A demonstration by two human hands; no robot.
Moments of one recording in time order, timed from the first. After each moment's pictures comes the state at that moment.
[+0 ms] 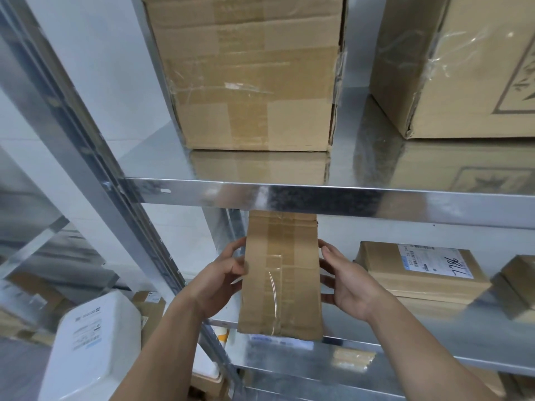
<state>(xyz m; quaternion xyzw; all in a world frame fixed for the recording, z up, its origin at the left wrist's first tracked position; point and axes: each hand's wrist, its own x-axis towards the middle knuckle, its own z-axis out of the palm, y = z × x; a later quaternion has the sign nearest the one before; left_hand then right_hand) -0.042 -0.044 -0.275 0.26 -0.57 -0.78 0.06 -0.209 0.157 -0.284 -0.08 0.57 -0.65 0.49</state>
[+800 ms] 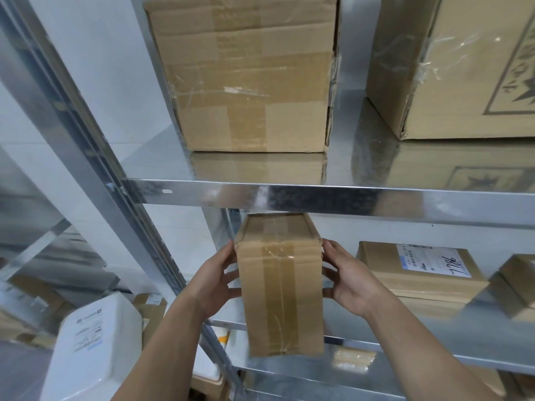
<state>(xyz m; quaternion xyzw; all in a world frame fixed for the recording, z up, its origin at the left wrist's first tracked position) -0.041 -0.045 -0.277 0.34 -0.53 -0.77 0.11 -0.207 0.159 -0.279 -0.07 0.56 -0.70 0.45</state>
